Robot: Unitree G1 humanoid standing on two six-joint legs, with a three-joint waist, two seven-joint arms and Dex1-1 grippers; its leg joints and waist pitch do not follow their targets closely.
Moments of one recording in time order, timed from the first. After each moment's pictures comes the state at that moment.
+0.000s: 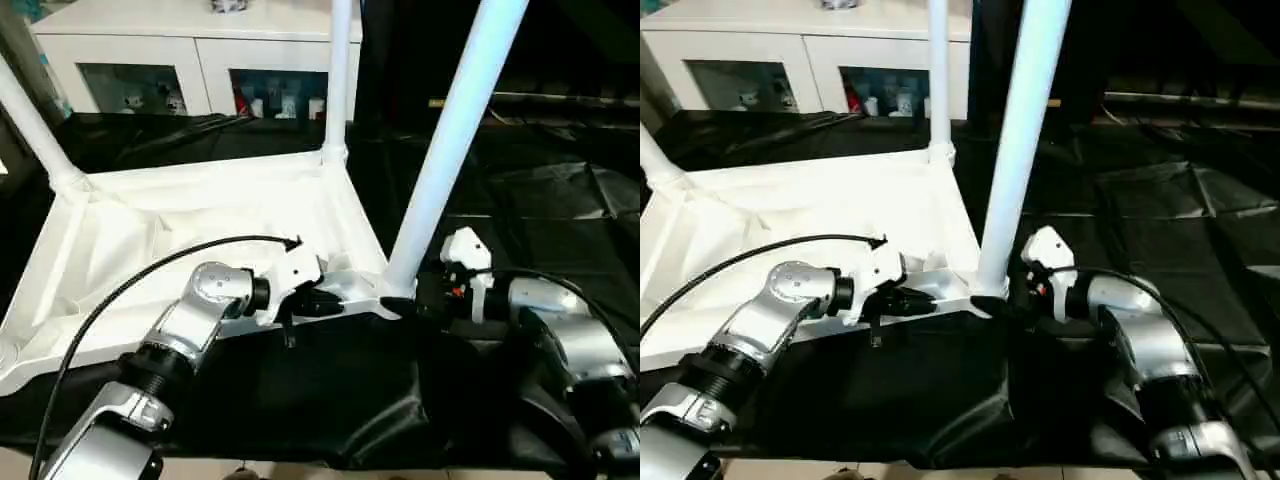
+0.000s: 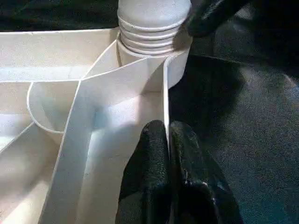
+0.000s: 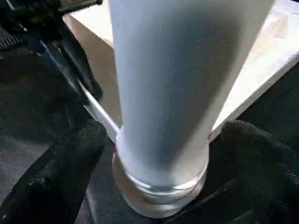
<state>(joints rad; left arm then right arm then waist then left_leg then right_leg) -0.56 0.31 -0.33 0.52 0.00 0.10 -1.09 -0.42 -0.47 0.14 0.42 0.18 0.12 1.05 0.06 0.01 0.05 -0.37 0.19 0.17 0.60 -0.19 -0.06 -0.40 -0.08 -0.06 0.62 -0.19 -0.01</state>
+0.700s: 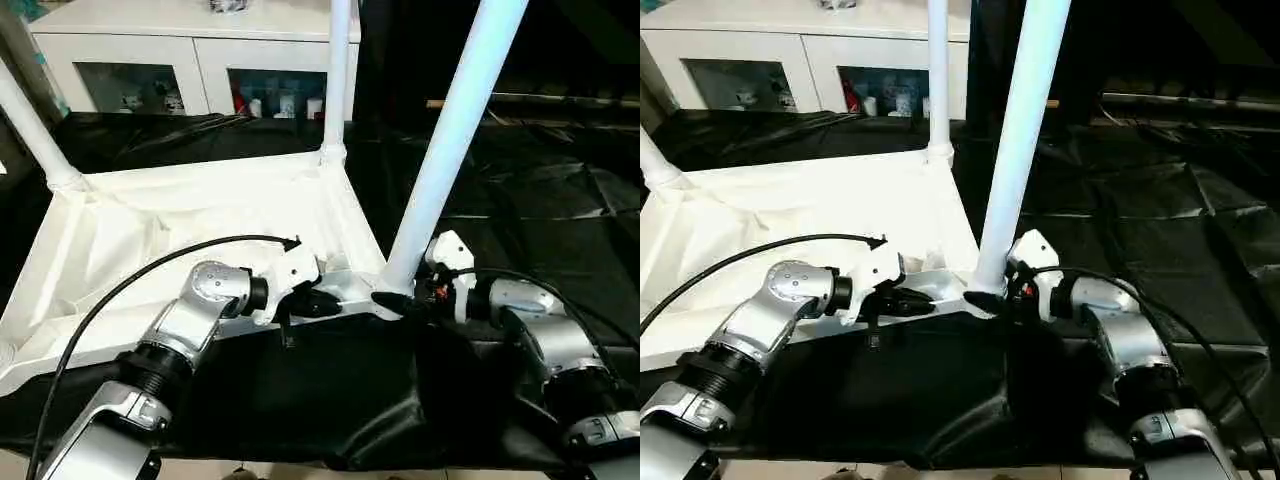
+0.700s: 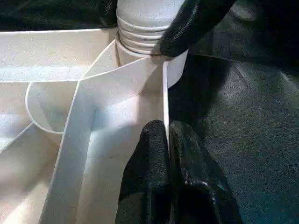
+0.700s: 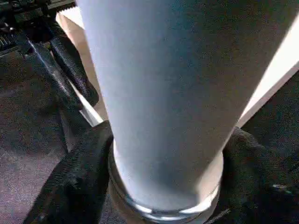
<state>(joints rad) -0.56 0.32 -0.33 0.52 0.00 0.10 -1.11 -0.46 -0.40 0.14 0.56 0.18 0.06 1.04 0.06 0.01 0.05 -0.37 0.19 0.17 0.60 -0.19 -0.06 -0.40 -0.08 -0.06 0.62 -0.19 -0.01</state>
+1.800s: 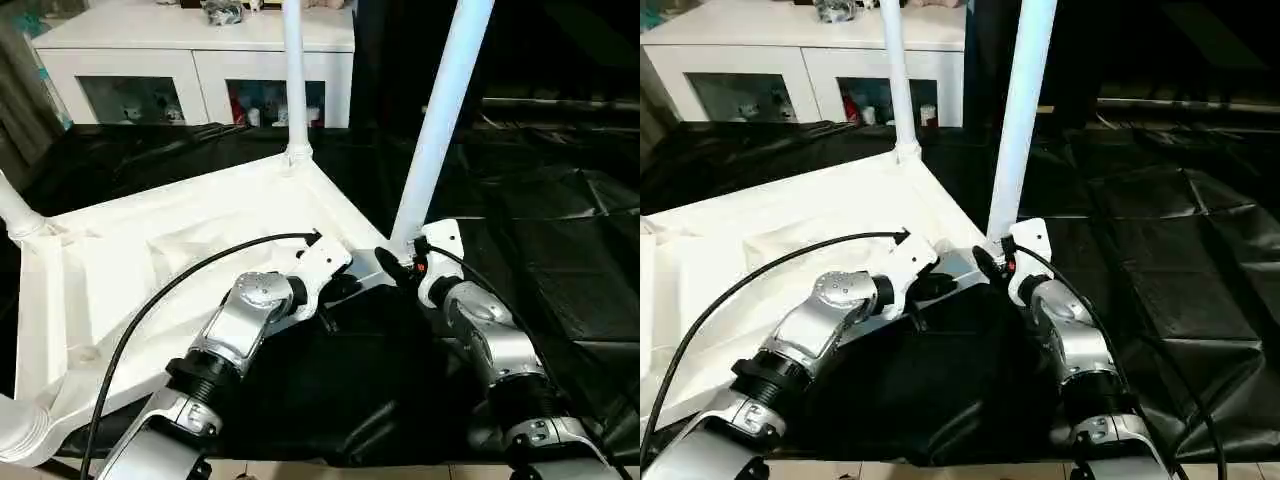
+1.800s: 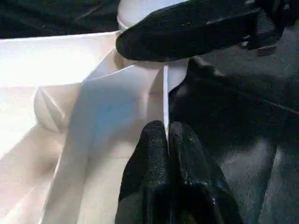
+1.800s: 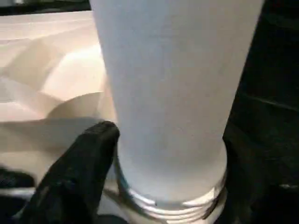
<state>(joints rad) -0.56 0.16 -0.30 0.52 0.07 0.23 -0.77 -0.46 -0.16 0.01 0.58 0.13 0.12 0.50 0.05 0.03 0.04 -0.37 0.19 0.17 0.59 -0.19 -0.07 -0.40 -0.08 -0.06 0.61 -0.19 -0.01</state>
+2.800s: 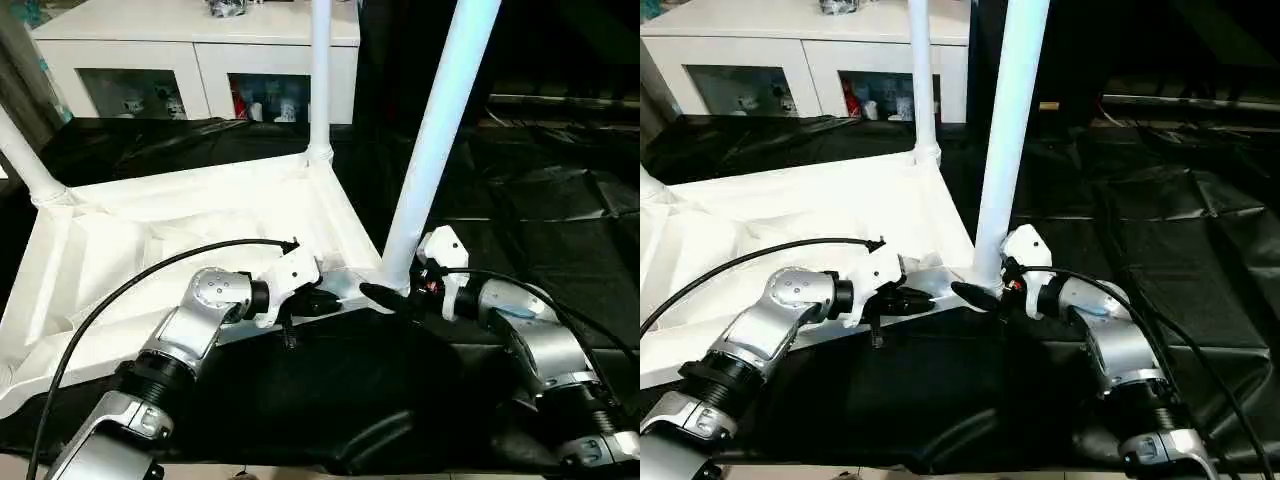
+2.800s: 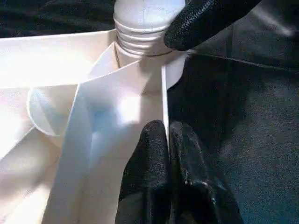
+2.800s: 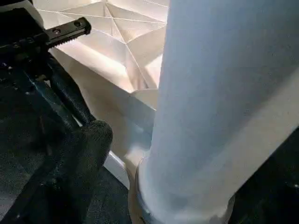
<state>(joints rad) -0.53 0.30 -0.31 0.49 0.02 0.10 -1.05 -0.38 -0.36 0.13 0.35 0.15 0.13 0.91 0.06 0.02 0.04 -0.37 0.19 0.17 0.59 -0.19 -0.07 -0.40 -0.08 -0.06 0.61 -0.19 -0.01</state>
